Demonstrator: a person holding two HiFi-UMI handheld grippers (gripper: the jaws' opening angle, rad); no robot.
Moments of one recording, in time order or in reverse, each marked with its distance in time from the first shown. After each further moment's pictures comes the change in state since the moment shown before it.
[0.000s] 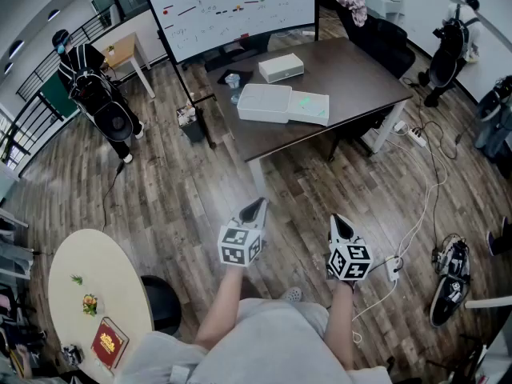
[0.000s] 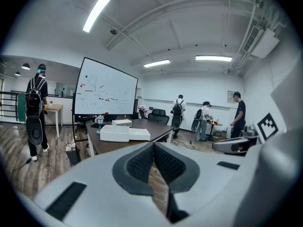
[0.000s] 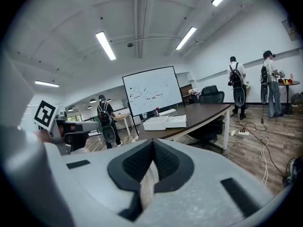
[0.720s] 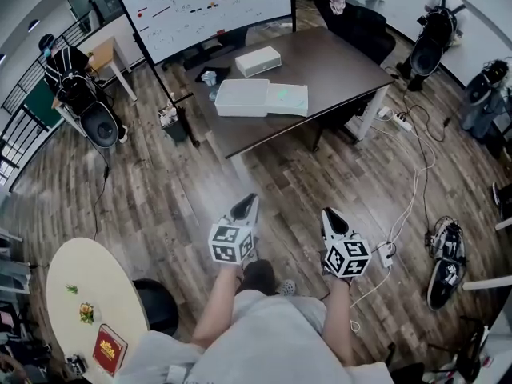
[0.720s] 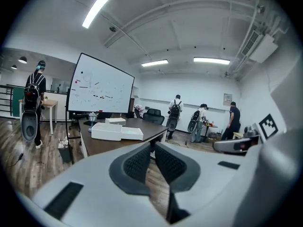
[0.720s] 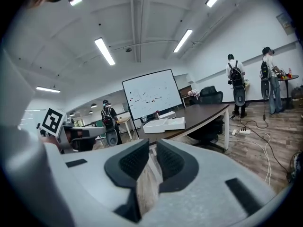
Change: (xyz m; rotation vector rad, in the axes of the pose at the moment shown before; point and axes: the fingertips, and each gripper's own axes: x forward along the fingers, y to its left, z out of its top) left arm 0.020 -0.033 -0.003 -0.023 -0.003 -0.049; right arm -0.023 -0.025 0.008 0.031 -0.039 0.031
